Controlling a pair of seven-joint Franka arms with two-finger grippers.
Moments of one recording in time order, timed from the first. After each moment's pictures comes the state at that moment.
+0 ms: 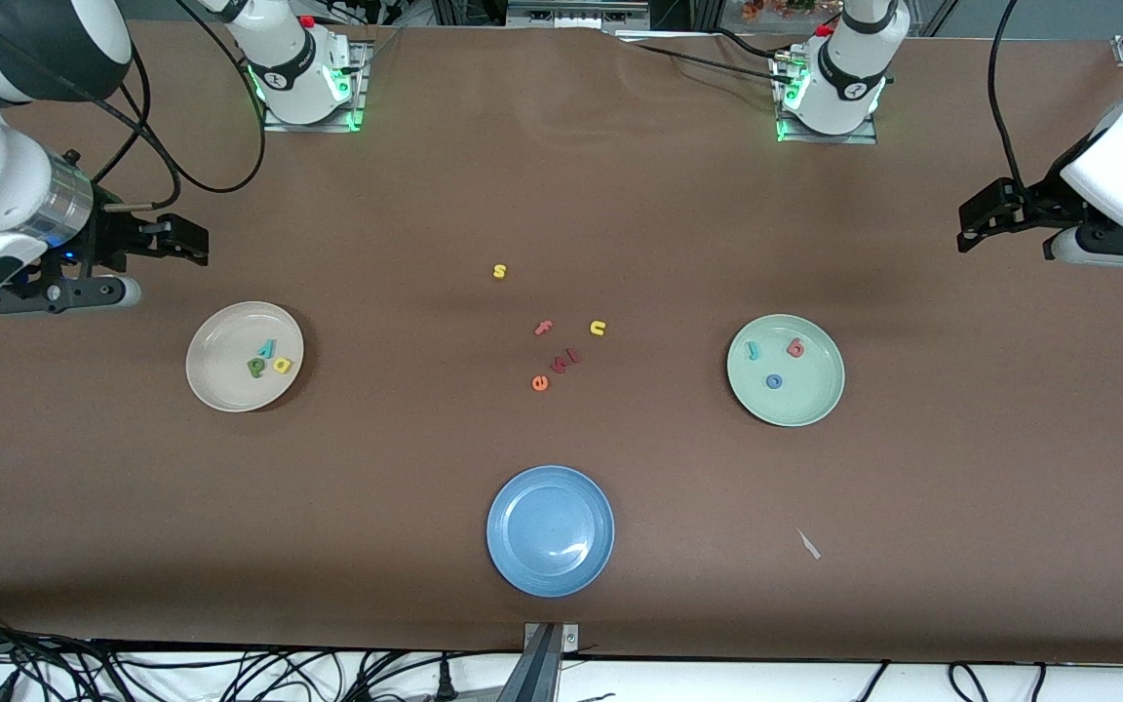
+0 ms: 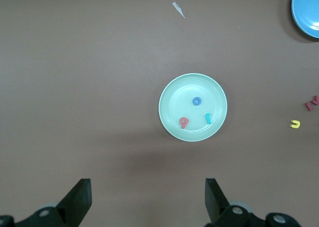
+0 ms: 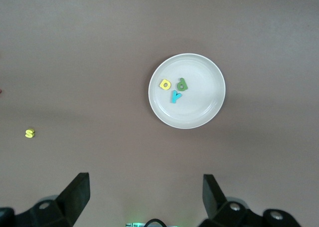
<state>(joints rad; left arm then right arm) -0.05 -0.02 -0.01 -1.65 -0.01 1.62 0.00 0.01 0.13 0.14 -1.56 -0.04 1.53 0.05</state>
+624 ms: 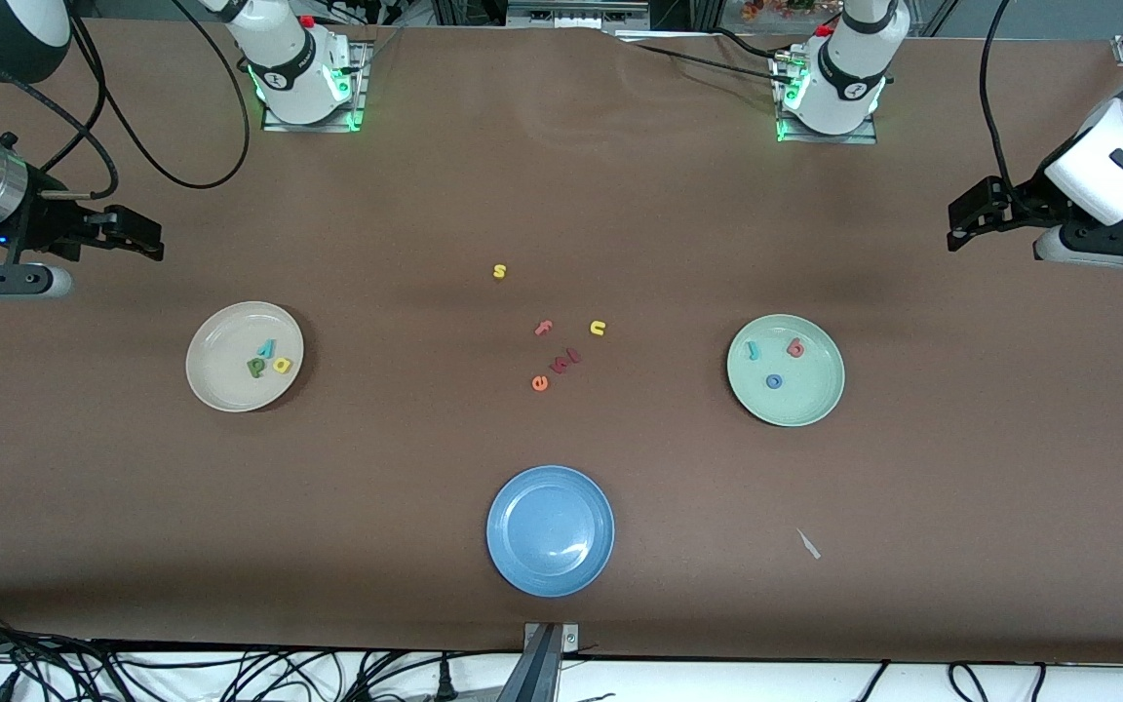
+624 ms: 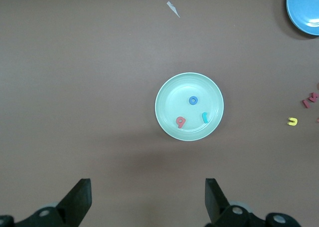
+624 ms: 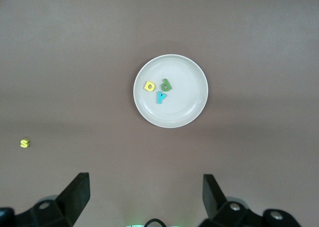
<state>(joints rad) -0.06 -0.02 -0.03 -1.65 -0.01 1.62 0.00 -0.03 0.10 0.11 -1.56 -0.04 1.53 0.05</state>
